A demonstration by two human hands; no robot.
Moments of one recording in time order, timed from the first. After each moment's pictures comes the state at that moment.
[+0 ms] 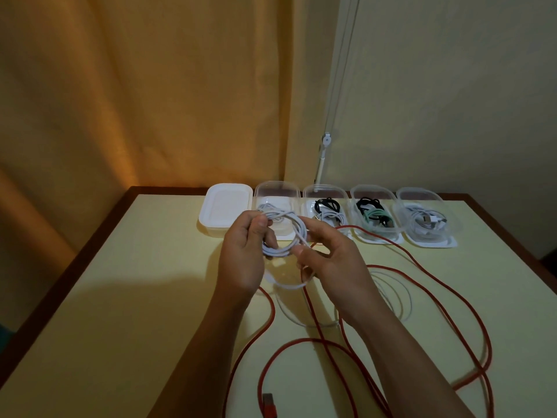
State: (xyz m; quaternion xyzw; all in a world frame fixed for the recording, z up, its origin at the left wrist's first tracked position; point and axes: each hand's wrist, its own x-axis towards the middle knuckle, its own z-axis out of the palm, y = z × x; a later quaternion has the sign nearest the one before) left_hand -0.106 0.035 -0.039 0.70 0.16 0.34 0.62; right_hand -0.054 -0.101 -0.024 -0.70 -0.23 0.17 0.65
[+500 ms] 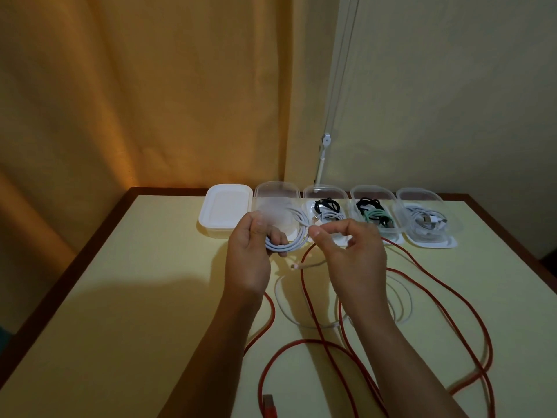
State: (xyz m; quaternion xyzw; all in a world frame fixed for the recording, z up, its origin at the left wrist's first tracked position) left_hand -0.103 0.021 -0.033 0.61 0.17 0.33 0.70; right_hand -0.050 -0.103 -0.027 -0.78 -0.12 -0.05 0.61
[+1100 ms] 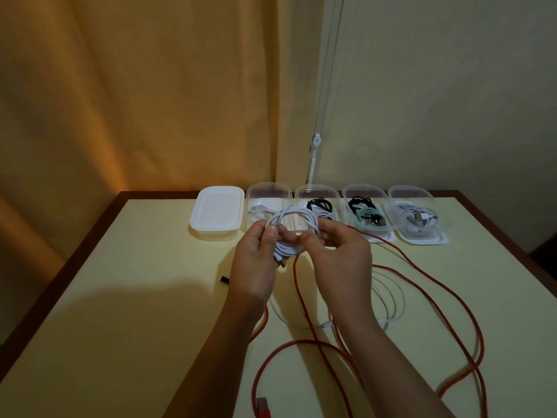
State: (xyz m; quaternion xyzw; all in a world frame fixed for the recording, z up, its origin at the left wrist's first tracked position) left_hand -0.099 0.008 -0.041 0.64 0.18 0.26 0.70; right_hand -0.053 -0.098 -0.026 -0.77 -0.11 -0.04 0.63
